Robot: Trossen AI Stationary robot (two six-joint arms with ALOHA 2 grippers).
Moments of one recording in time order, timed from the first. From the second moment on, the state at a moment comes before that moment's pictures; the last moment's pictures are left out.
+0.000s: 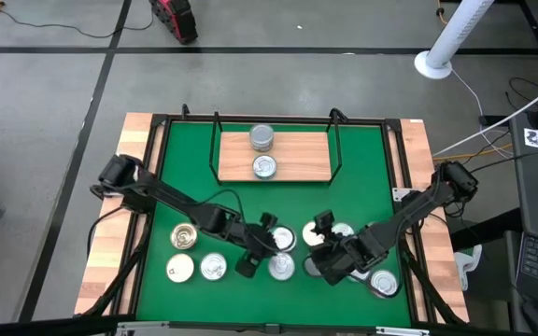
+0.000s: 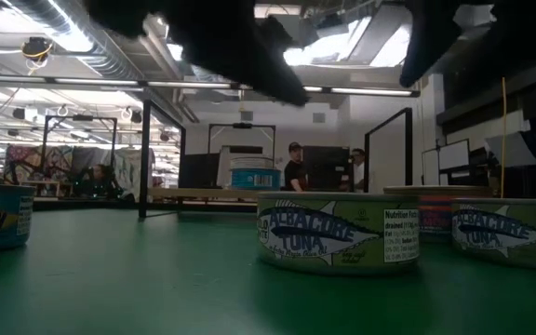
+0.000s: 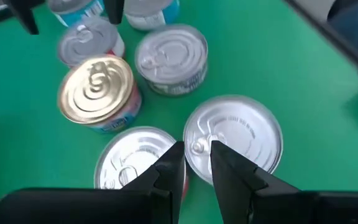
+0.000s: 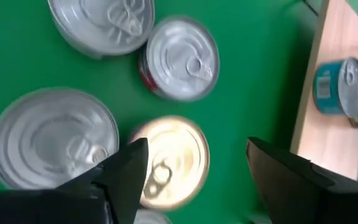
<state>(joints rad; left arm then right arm) -0.34 1.81 1.18 -0.13 -0.10 0.17 0.61 1.67 1.29 -0.89 0.52 0.08</state>
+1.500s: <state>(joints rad) -0.31 1.97 1.18 -0.16 -0.27 0.39 0.52 1.67 1.15 -0.47 0.42 -0.09</state>
